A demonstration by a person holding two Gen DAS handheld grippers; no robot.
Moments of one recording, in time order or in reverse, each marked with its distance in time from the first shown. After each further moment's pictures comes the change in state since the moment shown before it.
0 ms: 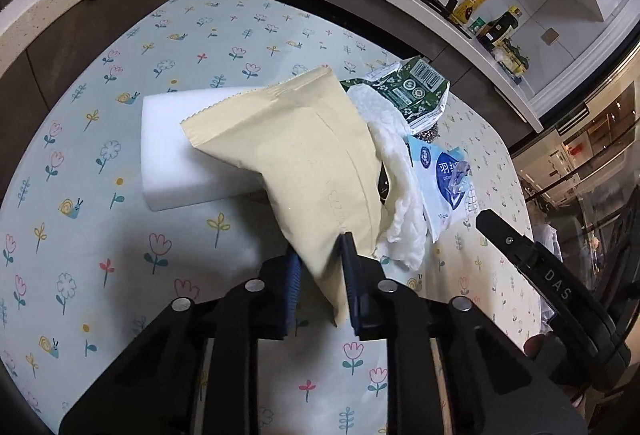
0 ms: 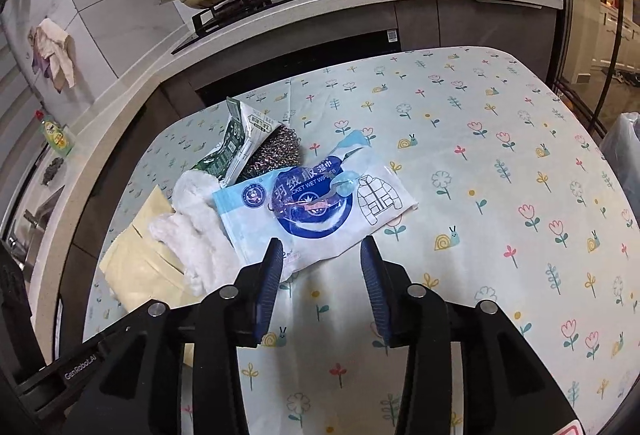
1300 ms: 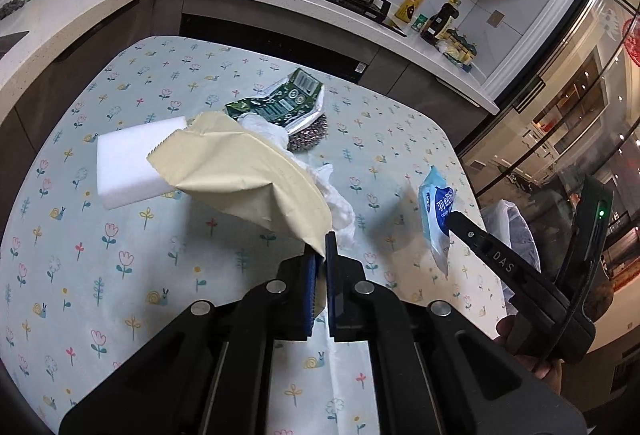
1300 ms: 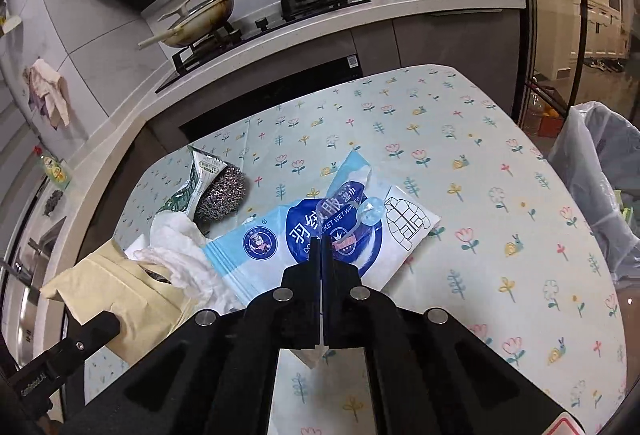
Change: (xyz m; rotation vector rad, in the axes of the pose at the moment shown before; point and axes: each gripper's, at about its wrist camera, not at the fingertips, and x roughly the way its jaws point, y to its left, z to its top) left arm -0.051 -0.088 -0.029 0.137 -0.060 -0.071; right arm -0.063 -0.073 -0.003 0.079 -0.095 0.000
